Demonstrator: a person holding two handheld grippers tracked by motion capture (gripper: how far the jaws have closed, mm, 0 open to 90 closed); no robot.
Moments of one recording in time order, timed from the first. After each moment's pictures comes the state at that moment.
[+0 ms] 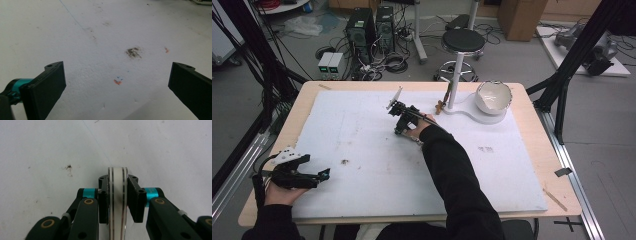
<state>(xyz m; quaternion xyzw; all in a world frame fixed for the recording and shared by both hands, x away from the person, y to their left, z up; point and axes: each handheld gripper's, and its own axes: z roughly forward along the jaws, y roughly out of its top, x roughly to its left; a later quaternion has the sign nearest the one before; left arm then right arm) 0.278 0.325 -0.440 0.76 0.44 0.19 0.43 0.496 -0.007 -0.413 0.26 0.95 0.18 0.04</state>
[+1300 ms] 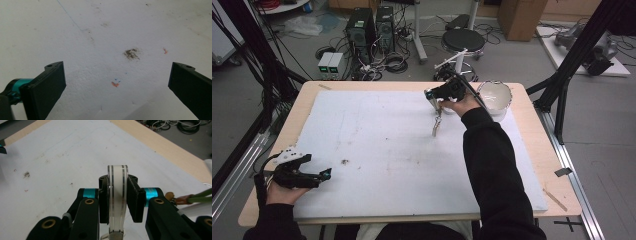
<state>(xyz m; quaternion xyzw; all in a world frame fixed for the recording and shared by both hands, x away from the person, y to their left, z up) 0.279 0.321 -0.439 0.76 0.44 0.19 0.43 0.482 -0.140 -0.279 0.34 0.86 0.37 0.08</state>
